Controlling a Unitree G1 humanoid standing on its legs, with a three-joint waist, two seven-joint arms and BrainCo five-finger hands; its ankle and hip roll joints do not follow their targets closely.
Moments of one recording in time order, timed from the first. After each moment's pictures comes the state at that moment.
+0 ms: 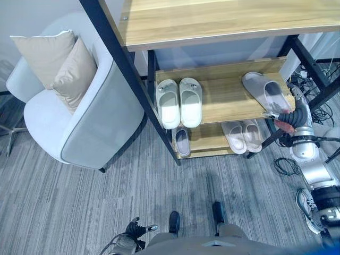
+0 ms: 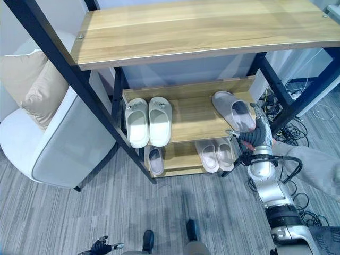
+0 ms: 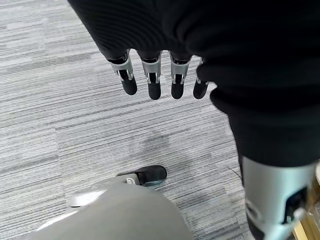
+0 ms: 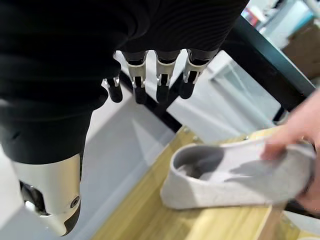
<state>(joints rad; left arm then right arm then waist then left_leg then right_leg) 0.01 0.16 -0.16 1.26 -0.03 -0.10 0.16 -0.31 -0.63 0.05 0.32 -0.12 -0.09 -0.38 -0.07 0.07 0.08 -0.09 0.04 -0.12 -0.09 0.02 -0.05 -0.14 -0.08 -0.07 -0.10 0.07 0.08</state>
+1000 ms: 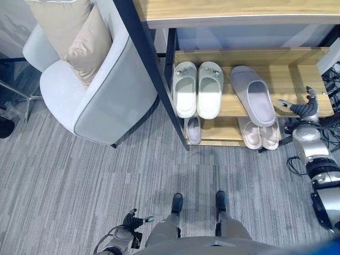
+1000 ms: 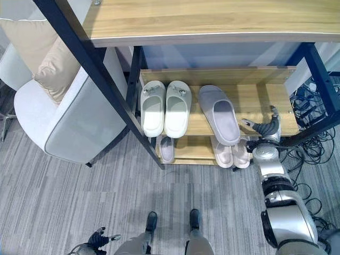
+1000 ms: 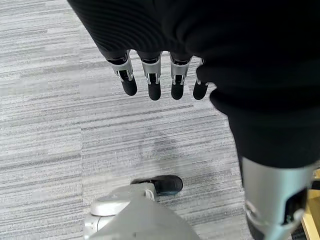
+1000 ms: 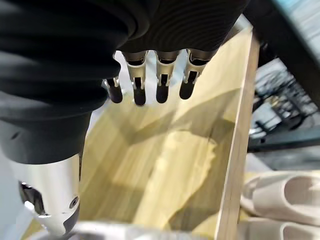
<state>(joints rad) -0.03 0.20 -0.23 1.26 -0.11 -0.12 0.16 -0.57 -0.63 0.13 0.79 0.18 -0.10 -0.42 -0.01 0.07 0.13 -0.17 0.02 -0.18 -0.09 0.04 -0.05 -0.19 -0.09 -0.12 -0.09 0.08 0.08</state>
